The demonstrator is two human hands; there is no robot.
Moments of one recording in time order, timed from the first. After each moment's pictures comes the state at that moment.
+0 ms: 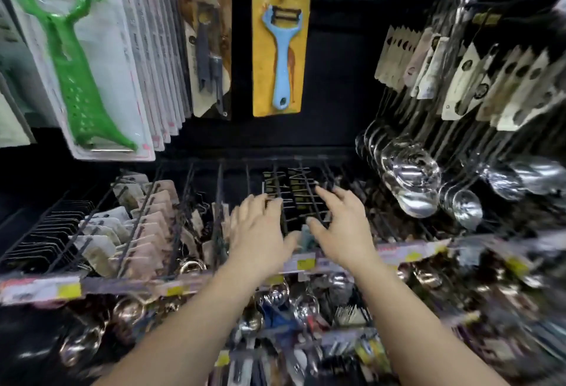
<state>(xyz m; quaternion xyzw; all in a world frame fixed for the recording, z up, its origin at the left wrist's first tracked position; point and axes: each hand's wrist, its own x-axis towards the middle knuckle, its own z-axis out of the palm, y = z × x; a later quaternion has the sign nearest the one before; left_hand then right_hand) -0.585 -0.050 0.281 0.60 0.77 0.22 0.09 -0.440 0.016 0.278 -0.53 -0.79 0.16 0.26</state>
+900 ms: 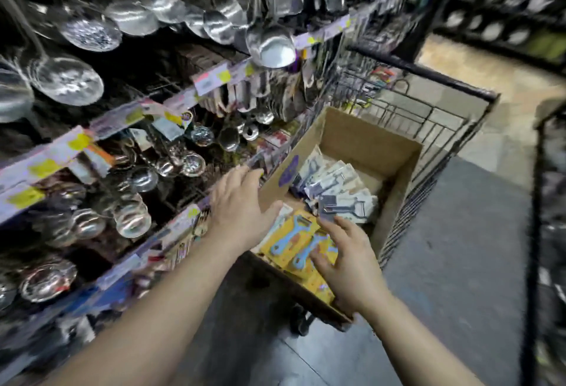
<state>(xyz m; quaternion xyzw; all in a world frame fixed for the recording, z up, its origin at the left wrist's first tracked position) -0.128 -0.086 0.186 0.82 0.51 0.13 0.22 0.020 -0.231 0.156 -0.81 -0.51 0.18 0.23</state>
